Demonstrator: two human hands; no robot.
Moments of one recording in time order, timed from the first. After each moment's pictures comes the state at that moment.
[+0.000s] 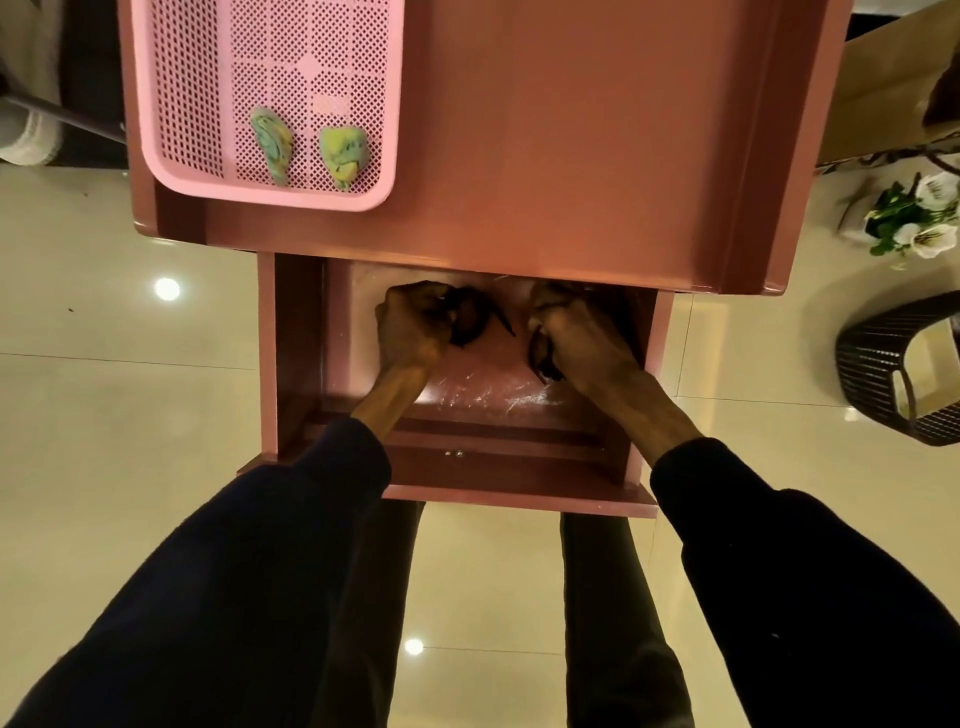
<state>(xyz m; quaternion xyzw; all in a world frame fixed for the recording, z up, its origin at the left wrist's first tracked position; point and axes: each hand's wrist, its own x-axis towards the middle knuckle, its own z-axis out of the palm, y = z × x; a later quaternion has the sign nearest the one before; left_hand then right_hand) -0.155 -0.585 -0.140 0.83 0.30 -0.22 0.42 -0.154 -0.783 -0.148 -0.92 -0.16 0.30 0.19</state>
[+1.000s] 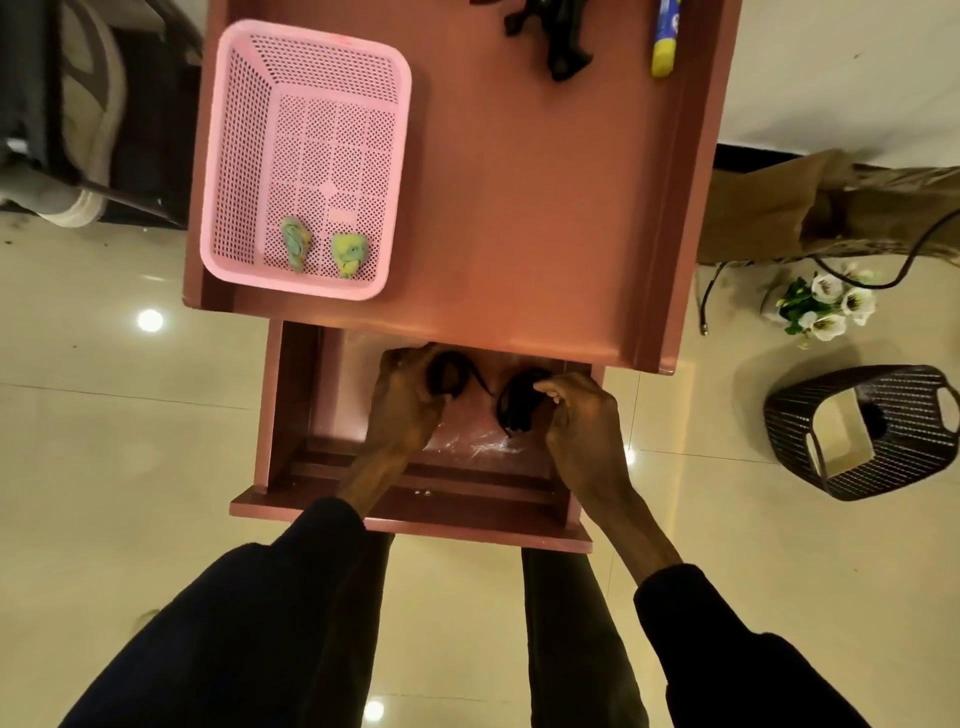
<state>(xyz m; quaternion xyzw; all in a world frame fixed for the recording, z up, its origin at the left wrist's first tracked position) -0.178 -0.592 -0.095 0.86 0.16 -0.20 0.43 -0.183 -0.809 -0.053 -0.92 0.05 0.18 0.35</state>
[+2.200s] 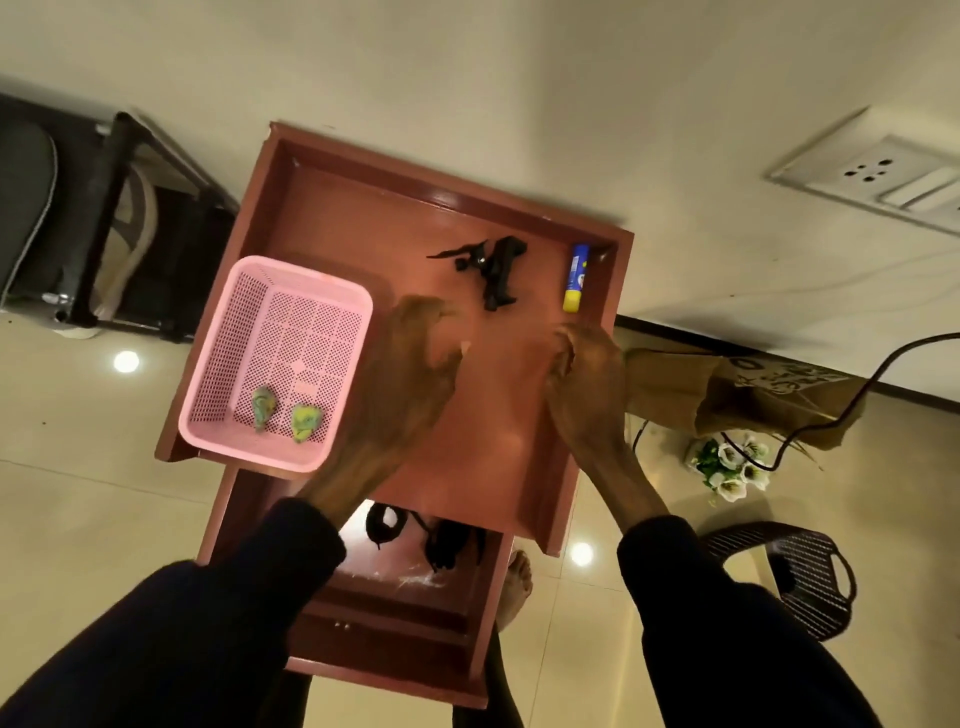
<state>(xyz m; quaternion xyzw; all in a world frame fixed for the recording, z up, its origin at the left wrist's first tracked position) 0.040 -0.651 0.052 0.88 0.10 0.00 0.45 0.071 -0.853 0.018 -0.96 0.01 0.01 0.29</state>
